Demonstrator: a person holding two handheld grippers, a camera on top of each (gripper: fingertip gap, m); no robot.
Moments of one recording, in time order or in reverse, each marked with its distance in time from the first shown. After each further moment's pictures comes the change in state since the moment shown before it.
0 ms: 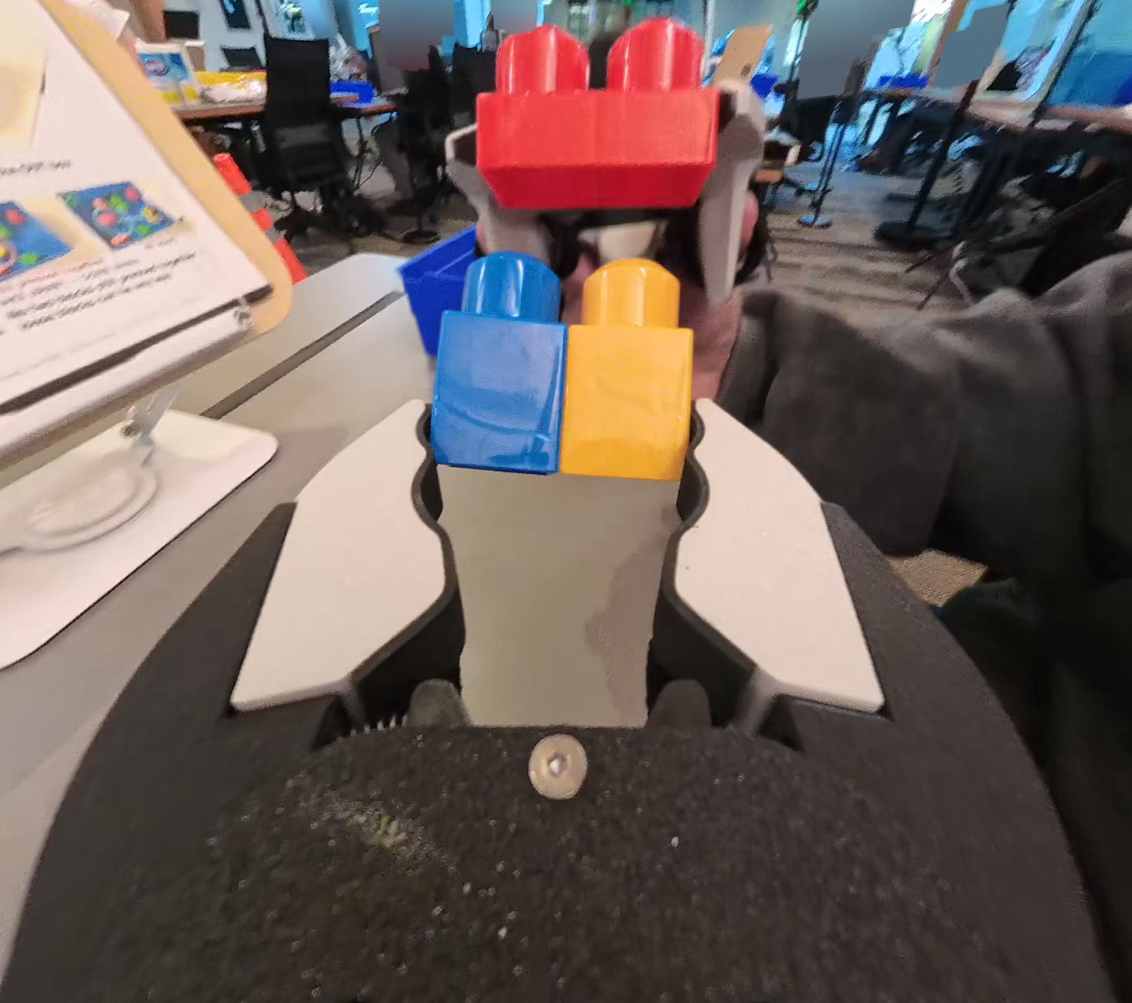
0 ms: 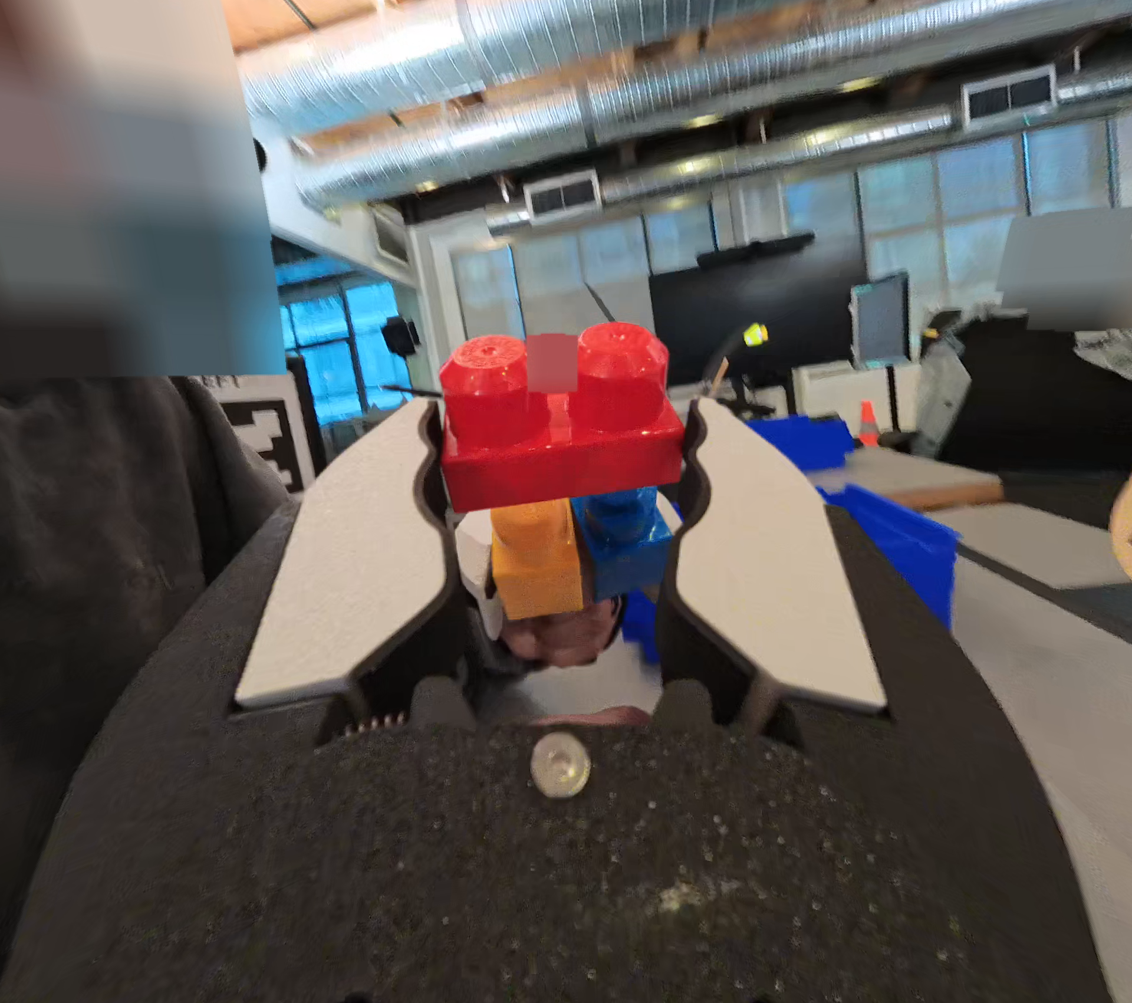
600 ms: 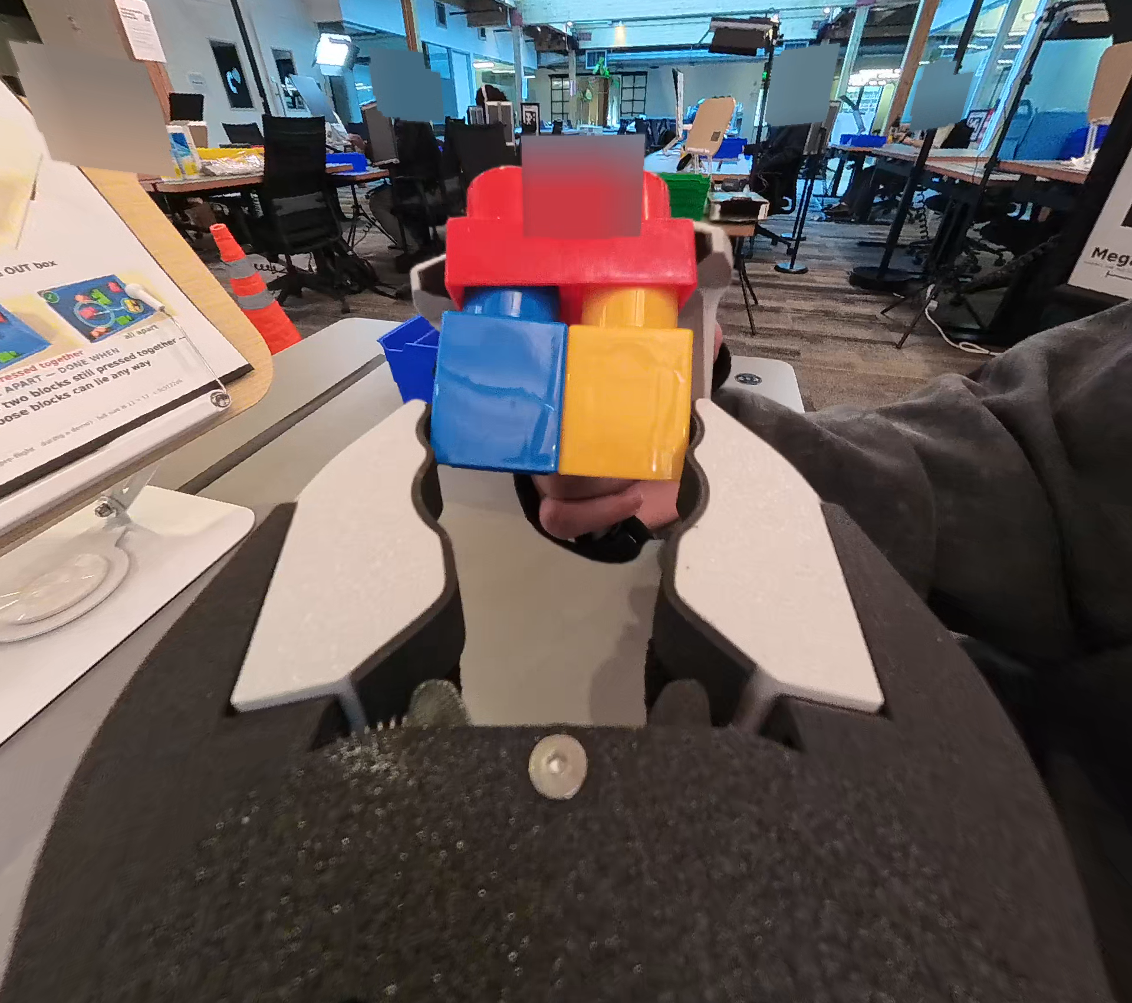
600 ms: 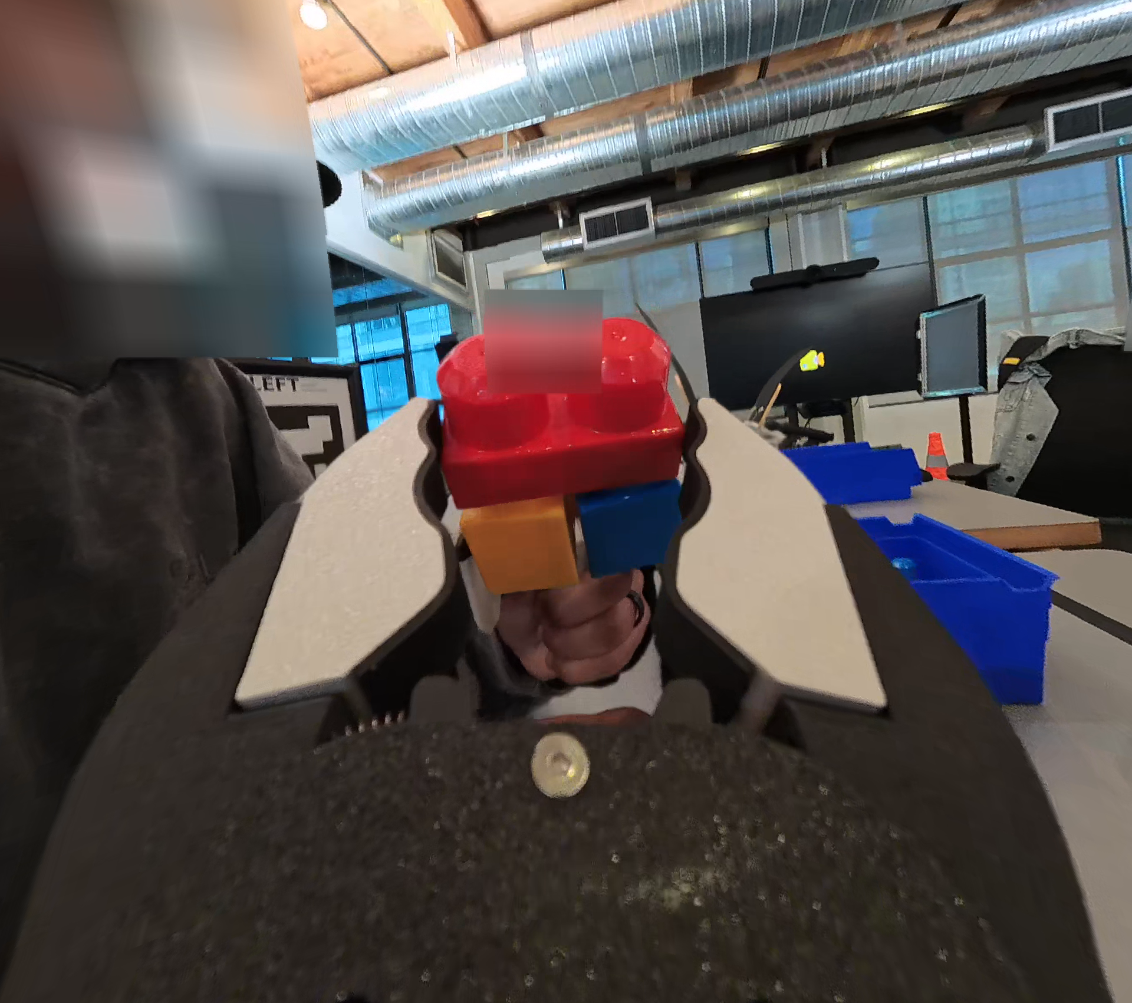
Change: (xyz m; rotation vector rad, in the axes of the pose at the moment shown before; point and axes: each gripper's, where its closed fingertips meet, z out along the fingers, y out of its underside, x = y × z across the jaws) left arm 0.016 -0.026 0.012 0.076 0.023 0.024; right arm -0.014 0.008 0.009 0.040 -0.099 0.017
